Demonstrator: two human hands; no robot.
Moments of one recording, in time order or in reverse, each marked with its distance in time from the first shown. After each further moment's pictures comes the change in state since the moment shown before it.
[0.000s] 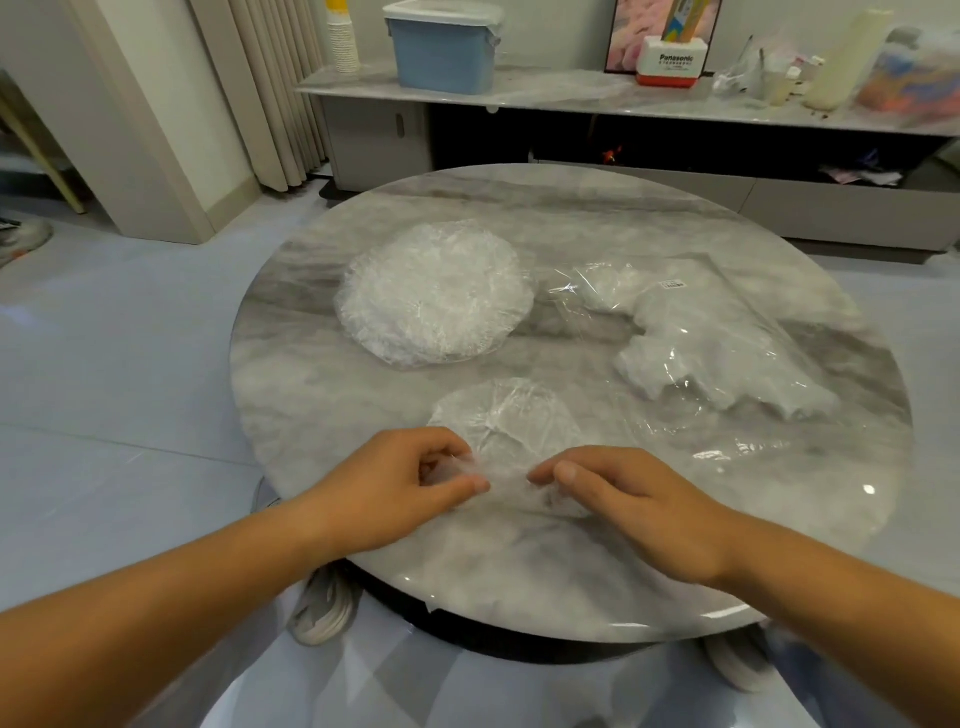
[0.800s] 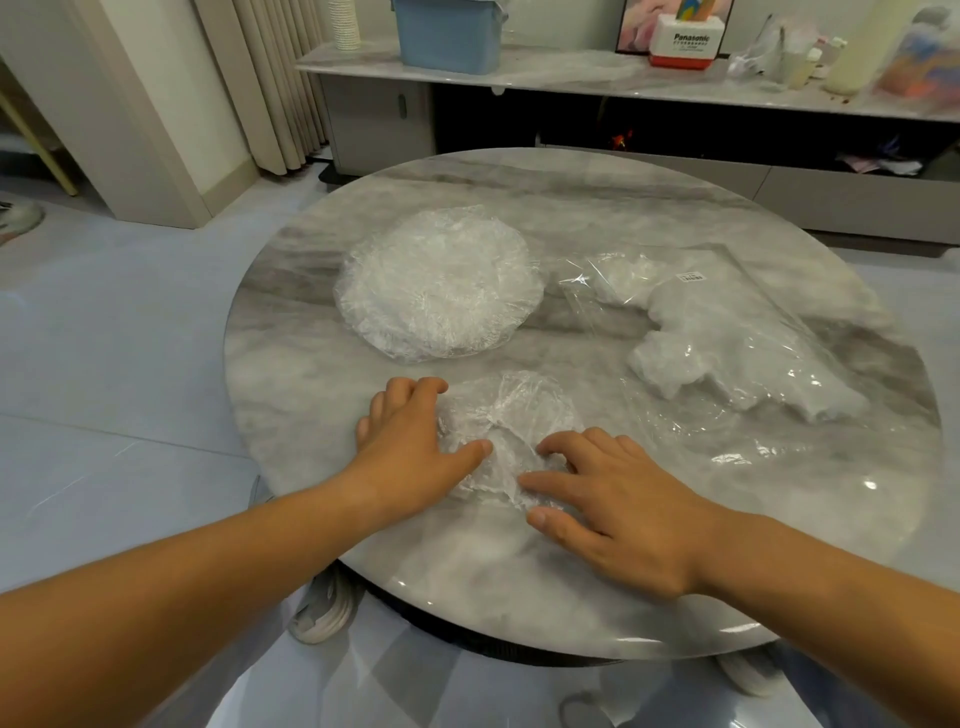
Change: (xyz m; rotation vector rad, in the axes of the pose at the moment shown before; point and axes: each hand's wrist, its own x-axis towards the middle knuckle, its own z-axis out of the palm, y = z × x) left_hand 0.034 0.001 0.012 0.267 0.198 -0.265; right_hand 0.020 0.008 0.012 -0.765 -0.136 -0.104
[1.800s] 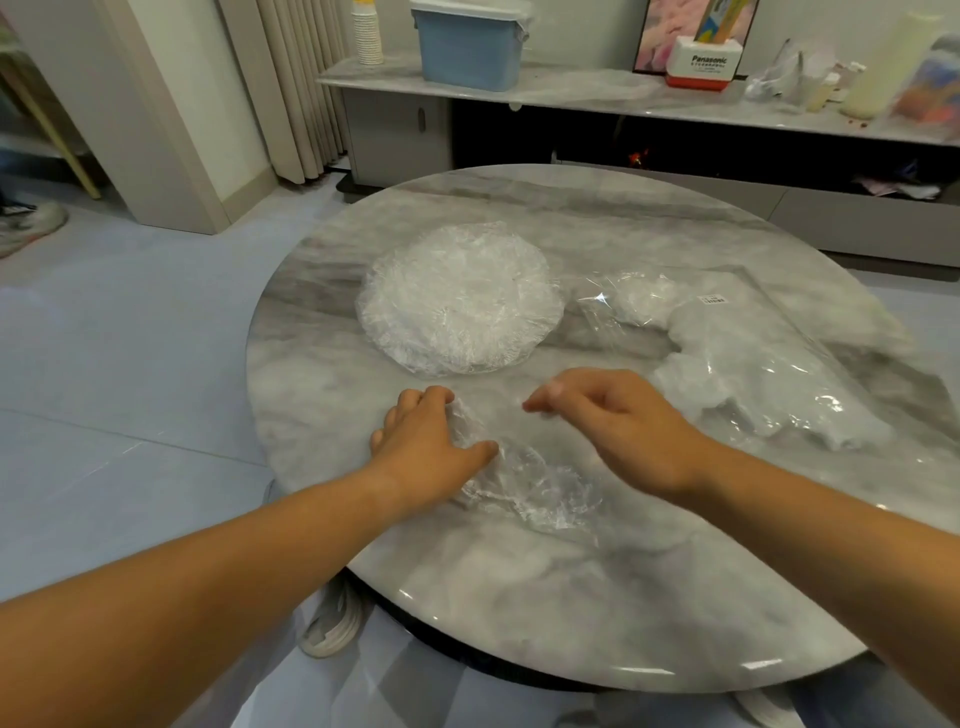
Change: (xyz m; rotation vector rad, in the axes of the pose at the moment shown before) left_hand 0.019 -0.003 -0.007 -0.054 -0.051 -0.135; right_hand 0.055 0.005 -0.044 0.759 0.331 0.125
